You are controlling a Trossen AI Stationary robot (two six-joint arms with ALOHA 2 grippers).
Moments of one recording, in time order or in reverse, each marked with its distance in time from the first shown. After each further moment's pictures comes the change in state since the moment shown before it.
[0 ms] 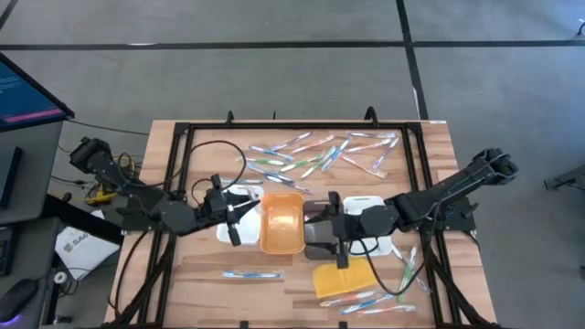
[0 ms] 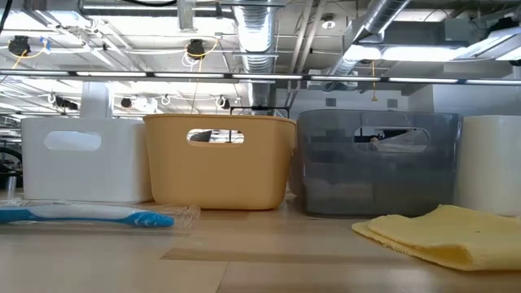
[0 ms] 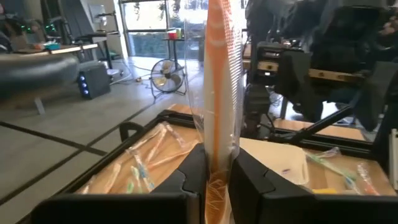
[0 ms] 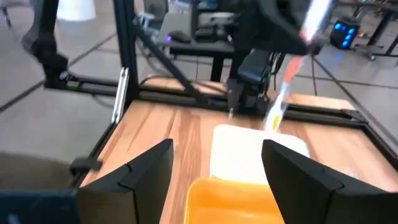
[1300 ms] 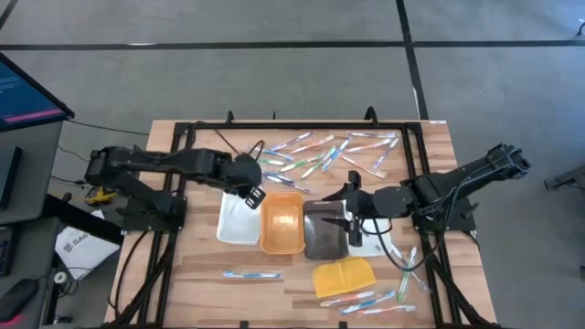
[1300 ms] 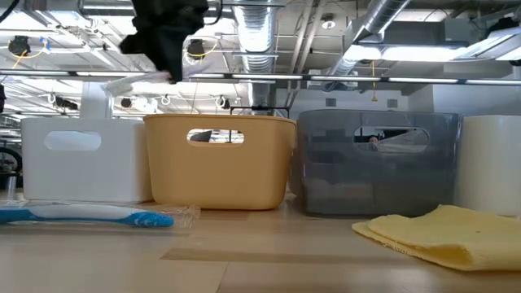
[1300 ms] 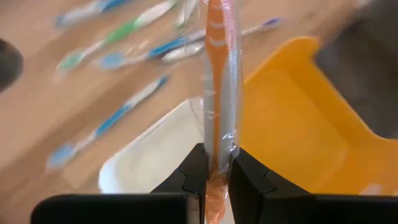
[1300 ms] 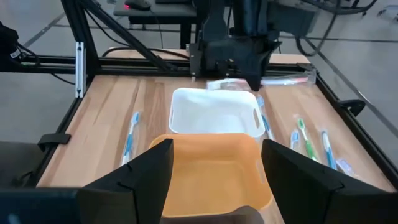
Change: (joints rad) left arm 0.555 0.320 0.470 -1.255 0.717 -0.757; right arm -0.060 -0.169 0.000 -0.305 0.055 0.106
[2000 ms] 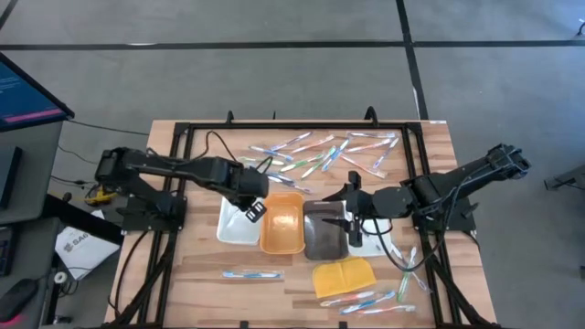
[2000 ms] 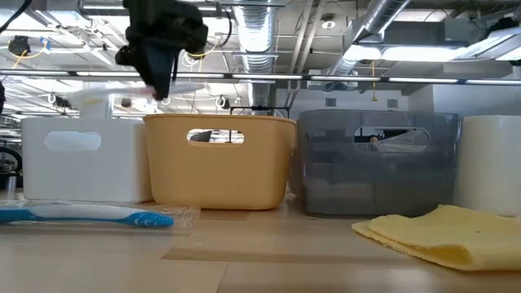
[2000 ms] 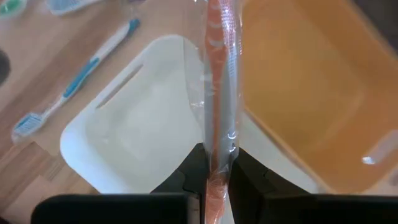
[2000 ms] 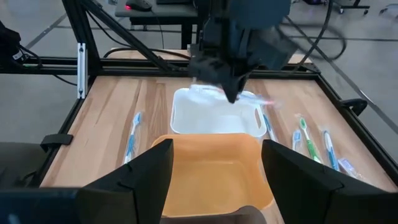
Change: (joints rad) left arm -0.043 0.107 -0.016 -0.027 0.136 0.046; right arm 0.001 0.000 0.000 0.000 -0.002 0.002
